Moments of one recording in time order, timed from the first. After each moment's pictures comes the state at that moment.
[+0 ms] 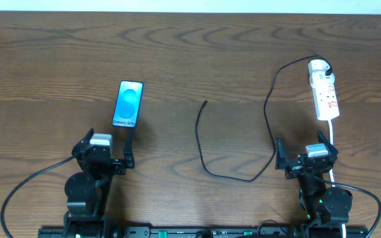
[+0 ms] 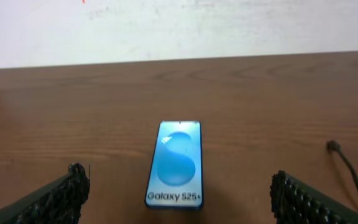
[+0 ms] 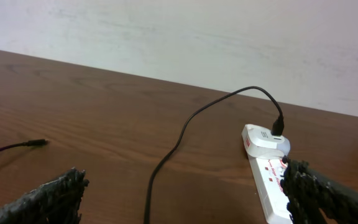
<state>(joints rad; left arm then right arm) -0.02 0.24 0.15 -0.13 0.07 0.03 -0.01 0.01 0.01 -0.06 -0.15 -0.15</state>
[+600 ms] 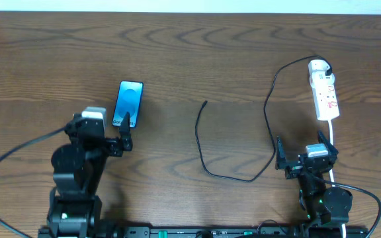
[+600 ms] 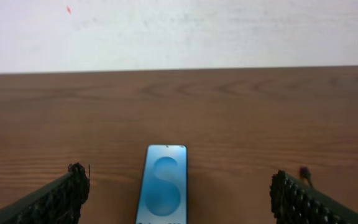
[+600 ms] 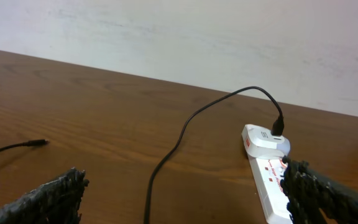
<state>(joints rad) -0.02 0.58 0.48 -0.19 0.12 -0.01 -0.01 0.01 0.01 -0.06 -0.15 -0.15</state>
